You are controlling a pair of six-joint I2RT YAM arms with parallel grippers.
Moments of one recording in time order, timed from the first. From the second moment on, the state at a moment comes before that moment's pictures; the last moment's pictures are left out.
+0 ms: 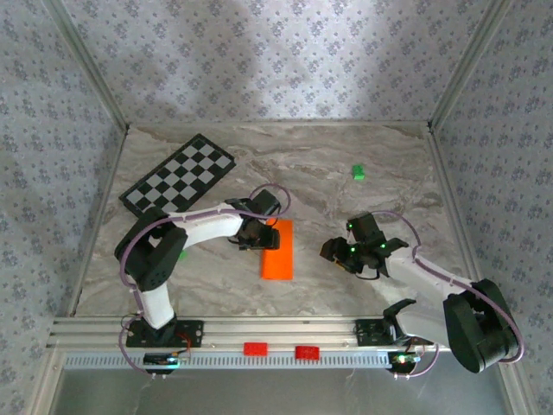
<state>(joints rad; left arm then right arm) -0.80 1.80 1.10 -0.60 0.05 -0.73 0.45 1.14 0.45 -0.34 -0.34 0.85</state>
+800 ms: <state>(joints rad) -0.81 1.81 1.11 -0.61 0.04 -0.75 0.47 1.16 0.47 -0.35 -0.32 0.85</state>
